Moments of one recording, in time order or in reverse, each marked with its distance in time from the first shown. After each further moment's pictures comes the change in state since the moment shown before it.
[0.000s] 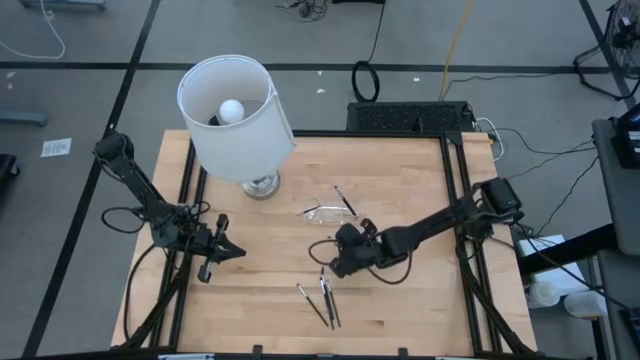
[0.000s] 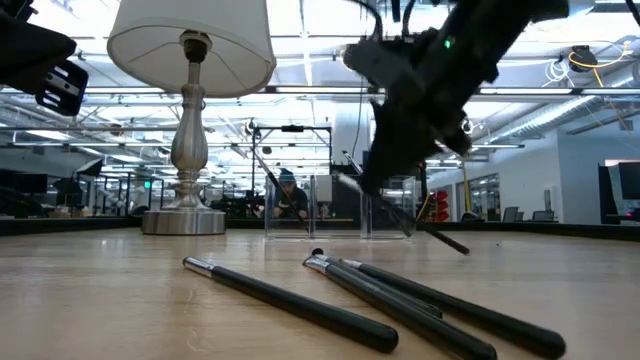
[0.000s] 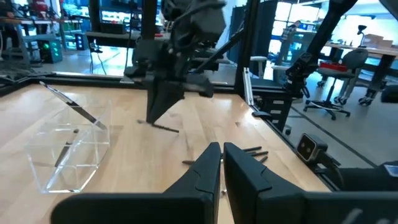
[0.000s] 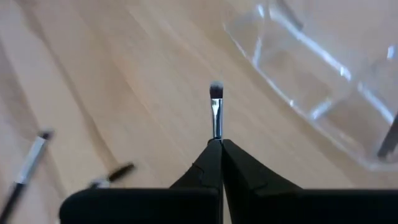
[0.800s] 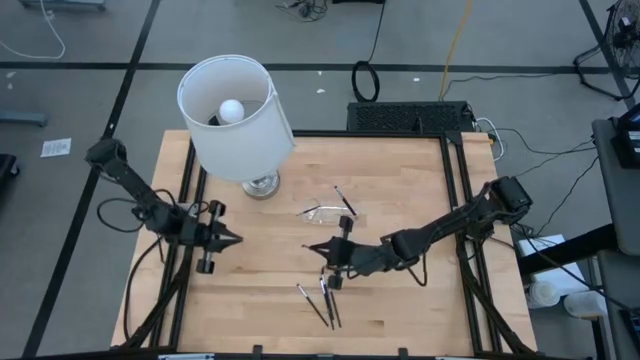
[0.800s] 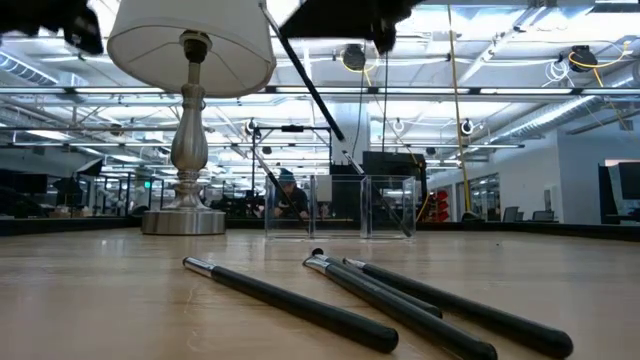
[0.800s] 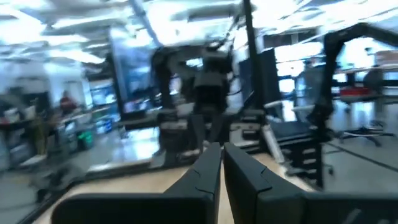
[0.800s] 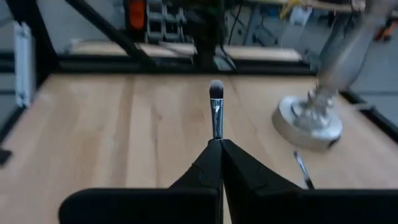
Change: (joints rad) left arm 0.137 0.000 0.057 0.259 0.126 0.450; right arm 0.070 -0.069 0.003 0.557 0.077 -0.754
